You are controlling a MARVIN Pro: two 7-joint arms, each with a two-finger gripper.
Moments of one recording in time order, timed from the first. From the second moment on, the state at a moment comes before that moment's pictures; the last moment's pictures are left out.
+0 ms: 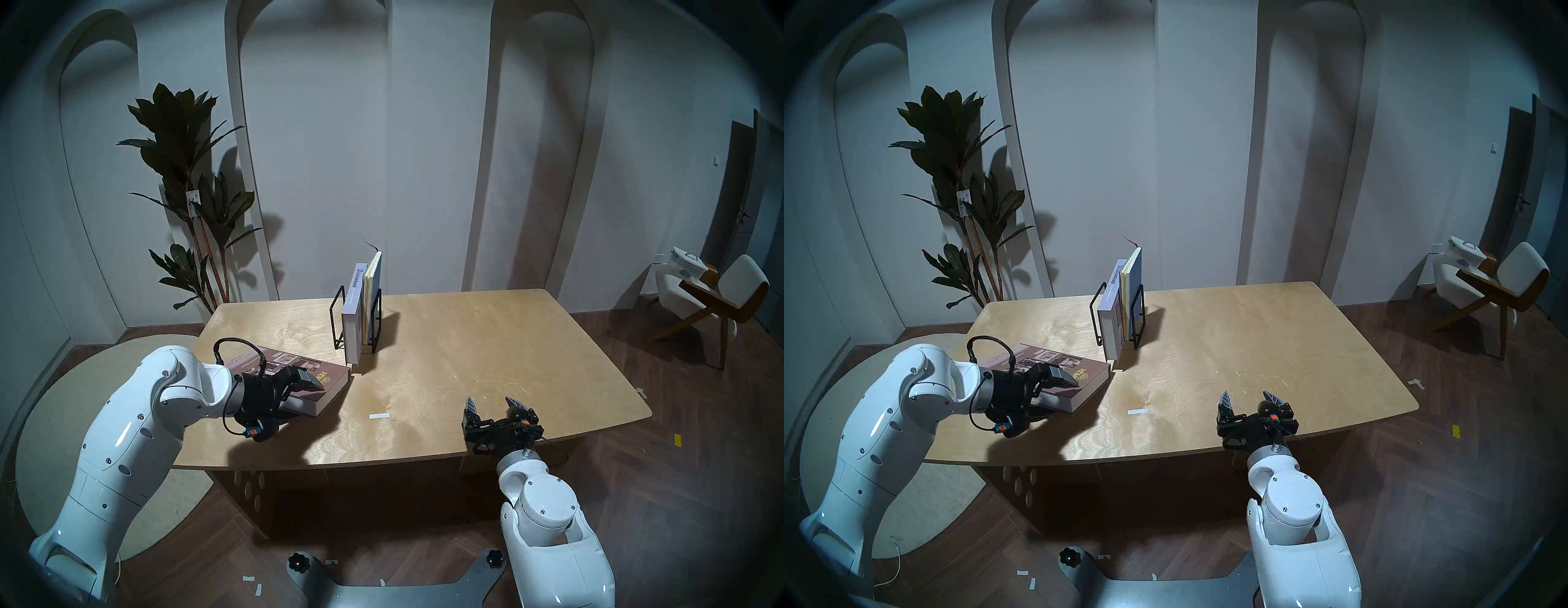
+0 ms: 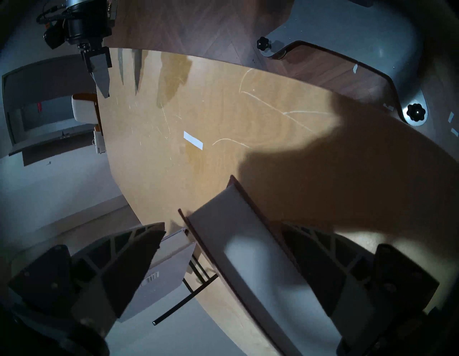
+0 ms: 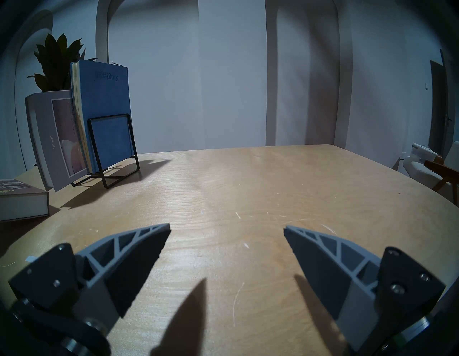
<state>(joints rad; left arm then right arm) 1.48 -0.89 -1.48 -1.74 1.02 -0.91 -0.76 -1.90 -1.59 1.55 -1.76 0.01 0.04 0.00</state>
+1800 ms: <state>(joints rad) 1.22 -0.81 -1.37 -1.47 0.10 -0.66 -0.66 -1.90 -1.59 1.55 -1.75 0.01 0.04 0.00</state>
